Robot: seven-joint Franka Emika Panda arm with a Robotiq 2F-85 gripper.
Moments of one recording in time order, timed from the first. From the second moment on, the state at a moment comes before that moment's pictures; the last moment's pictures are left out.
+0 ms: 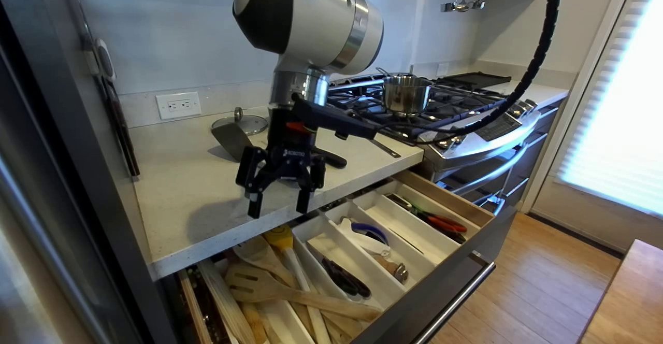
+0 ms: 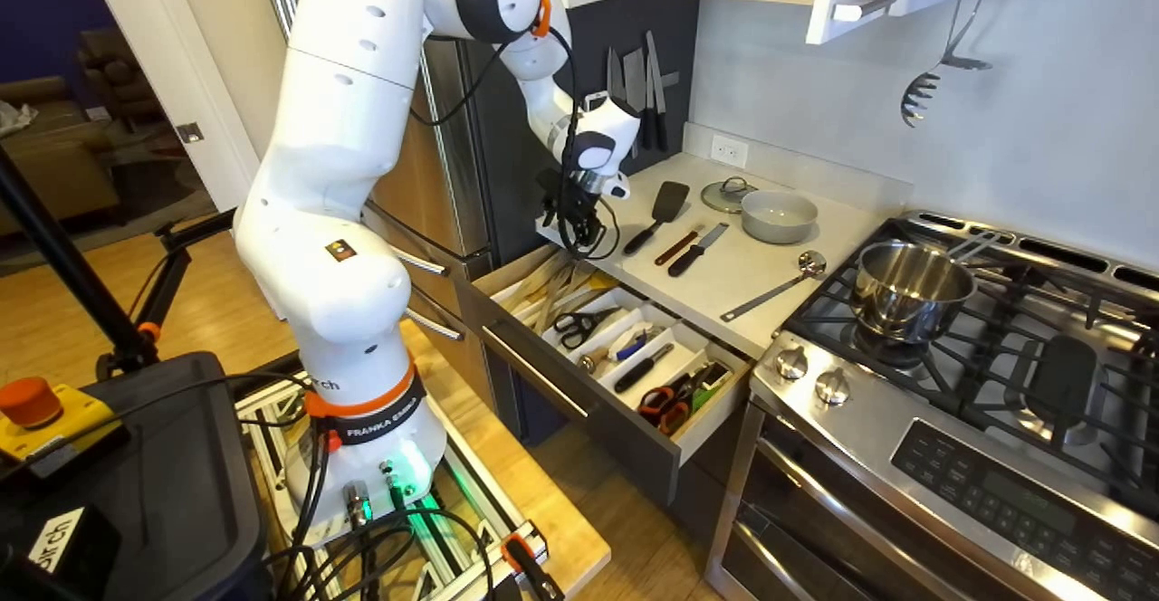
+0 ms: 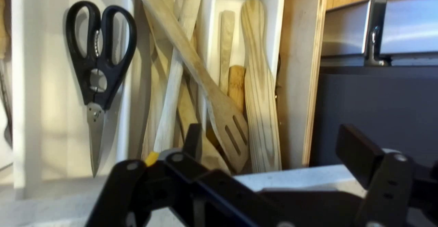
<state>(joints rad) 0.11 0.49 0.23 -2.07 0.45 2.38 -0.22</state>
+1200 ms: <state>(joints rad) 0.13 0.55 0.09 -1.95 0.05 2.77 -0.08</state>
